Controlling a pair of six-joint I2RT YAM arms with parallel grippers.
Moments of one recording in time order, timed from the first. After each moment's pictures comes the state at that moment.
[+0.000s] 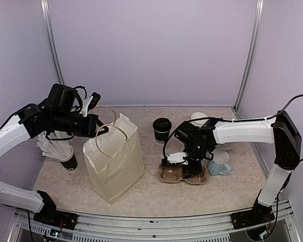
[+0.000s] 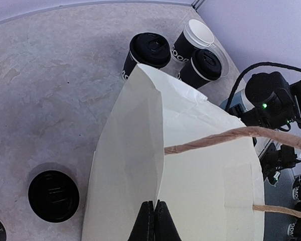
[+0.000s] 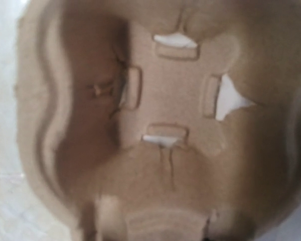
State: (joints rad) left arm -0.66 1.14 1.16 -0.68 0.20 -0.40; right arm 0.85 1.75 1.20 -0.81 -0.10 -0.69
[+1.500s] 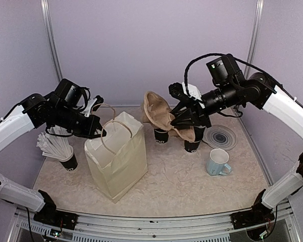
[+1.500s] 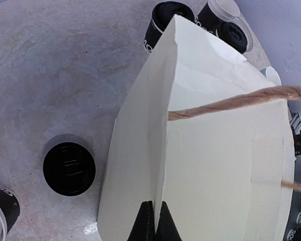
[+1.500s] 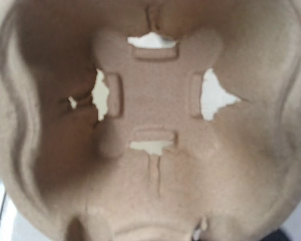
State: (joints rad) left arm -0.66 1.22 1.29 -0.92 0.15 -0.37; right arm 0.82 1.45 1.65 -0.87 -0.49 -0.70
